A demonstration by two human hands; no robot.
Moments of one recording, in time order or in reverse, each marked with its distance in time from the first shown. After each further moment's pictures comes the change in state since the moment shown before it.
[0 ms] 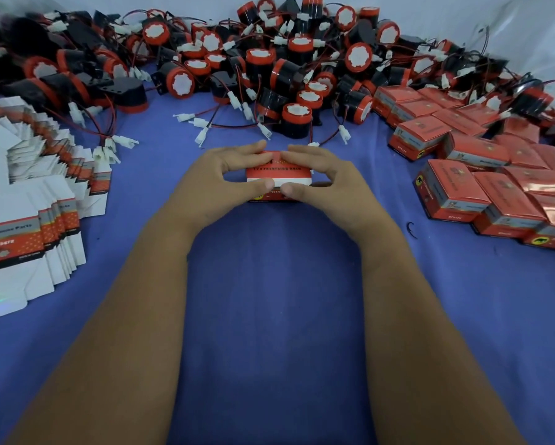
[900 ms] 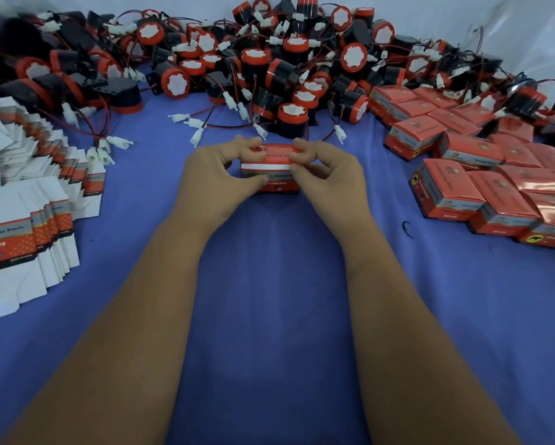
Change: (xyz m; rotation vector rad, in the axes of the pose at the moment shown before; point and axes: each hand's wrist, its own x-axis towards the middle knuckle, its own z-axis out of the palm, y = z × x) left_hand 0.006 -0.004 0.017 -0.048 0.230 0.068; right_hand 0.005 0.003 0.016 0.028 0.315 -0.049
